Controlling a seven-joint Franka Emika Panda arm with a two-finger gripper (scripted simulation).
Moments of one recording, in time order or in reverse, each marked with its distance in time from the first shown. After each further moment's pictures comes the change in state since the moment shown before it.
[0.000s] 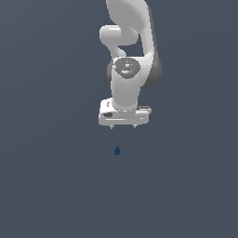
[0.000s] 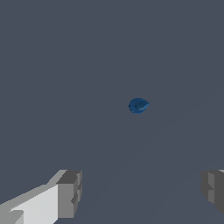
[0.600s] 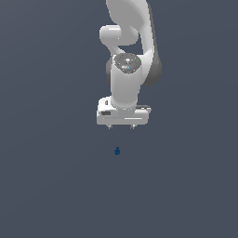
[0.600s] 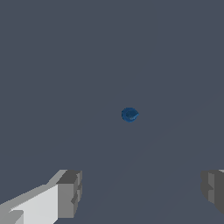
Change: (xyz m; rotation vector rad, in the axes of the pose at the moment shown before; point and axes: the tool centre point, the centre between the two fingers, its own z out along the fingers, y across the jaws) arm 0.011 0.008 -0.013 -0.031 0.039 -0.003
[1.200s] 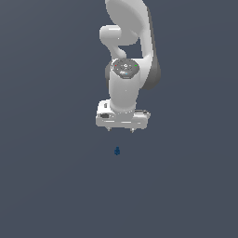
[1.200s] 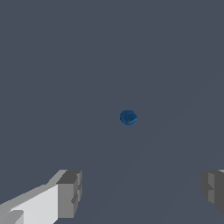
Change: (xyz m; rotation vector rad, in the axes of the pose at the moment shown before) arm 0.007 0.002 0.011 0.008 0.000 0.089
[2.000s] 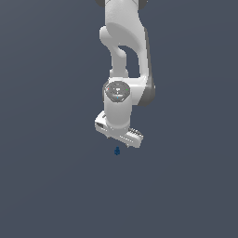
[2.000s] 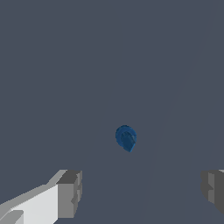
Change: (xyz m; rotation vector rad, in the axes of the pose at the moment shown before) arm 0.026 0.010 0.053 0.025 -0.005 0.402
